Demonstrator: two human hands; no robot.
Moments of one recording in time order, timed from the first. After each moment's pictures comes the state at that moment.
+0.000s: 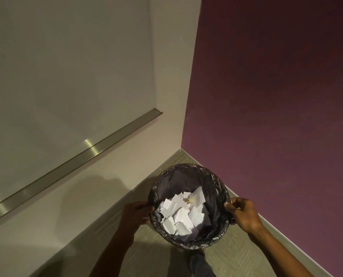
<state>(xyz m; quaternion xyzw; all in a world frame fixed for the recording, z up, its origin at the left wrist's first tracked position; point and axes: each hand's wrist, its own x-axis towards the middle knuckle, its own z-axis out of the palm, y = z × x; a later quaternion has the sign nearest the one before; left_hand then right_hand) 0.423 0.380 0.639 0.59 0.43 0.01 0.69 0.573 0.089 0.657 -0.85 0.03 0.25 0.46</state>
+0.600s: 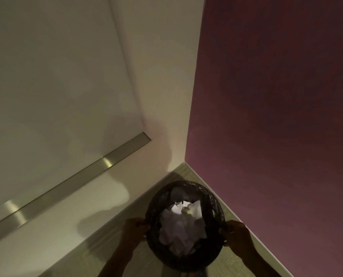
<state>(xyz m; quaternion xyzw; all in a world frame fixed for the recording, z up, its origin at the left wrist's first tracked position) 0.619 0.403 0.574 0.59 0.54 -0.06 0.60 0.776 0.125 0.560 -0.84 0.05 0.34 0.41</state>
